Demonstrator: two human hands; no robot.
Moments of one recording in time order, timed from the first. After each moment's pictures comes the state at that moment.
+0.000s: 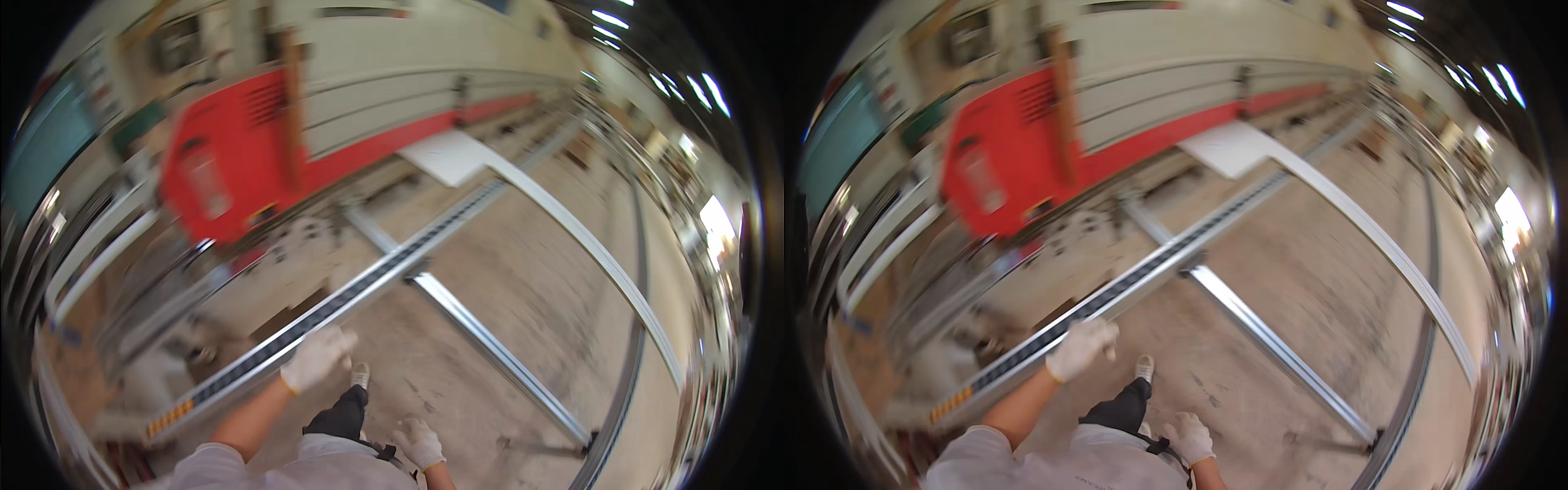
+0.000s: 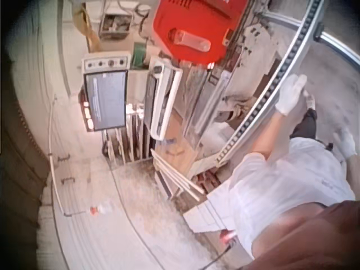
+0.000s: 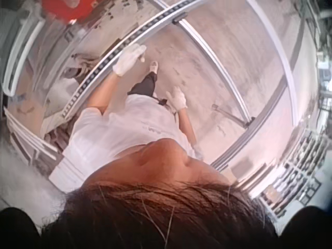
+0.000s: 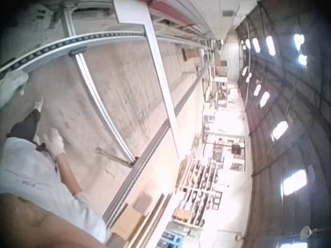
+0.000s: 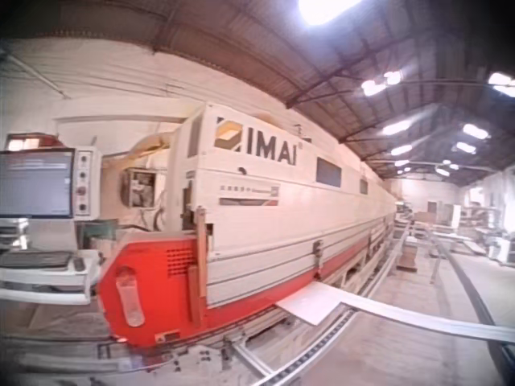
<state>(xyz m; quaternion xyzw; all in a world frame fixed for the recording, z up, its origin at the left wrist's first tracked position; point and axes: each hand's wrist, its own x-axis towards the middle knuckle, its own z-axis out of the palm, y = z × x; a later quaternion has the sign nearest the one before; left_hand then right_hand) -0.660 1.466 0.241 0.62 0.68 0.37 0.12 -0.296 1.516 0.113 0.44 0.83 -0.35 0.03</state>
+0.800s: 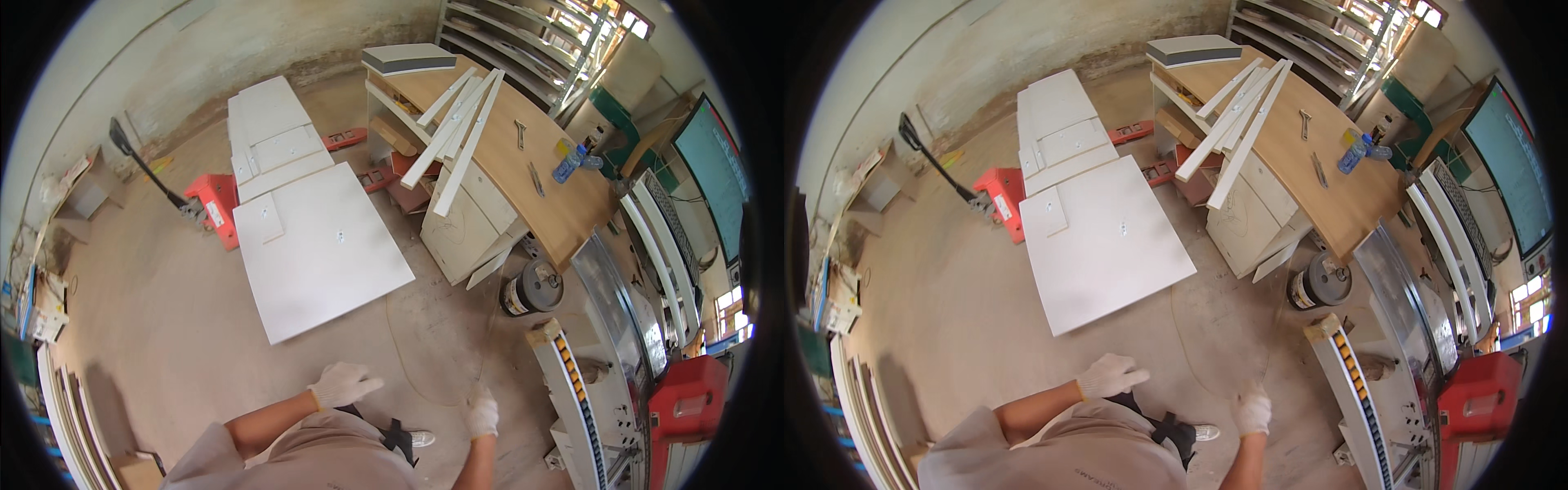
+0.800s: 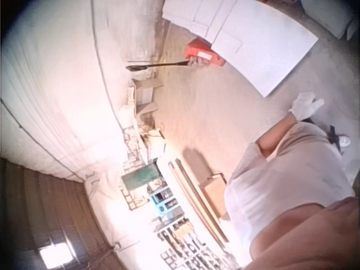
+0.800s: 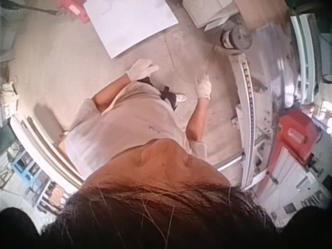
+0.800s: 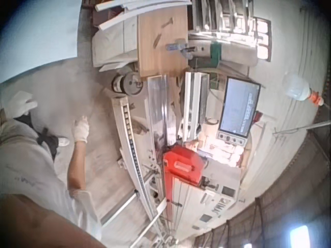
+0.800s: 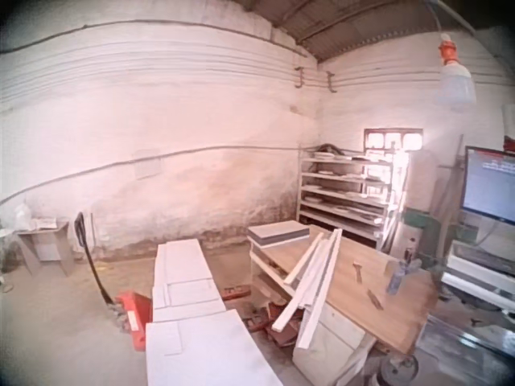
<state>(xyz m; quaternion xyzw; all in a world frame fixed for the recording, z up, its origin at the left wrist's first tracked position) -0.282 0.755 0.167 -0.26 0.82 0.50 0.11 -0.504 1.075 0.090 -0.34 0.93 -0.11 0.10</state>
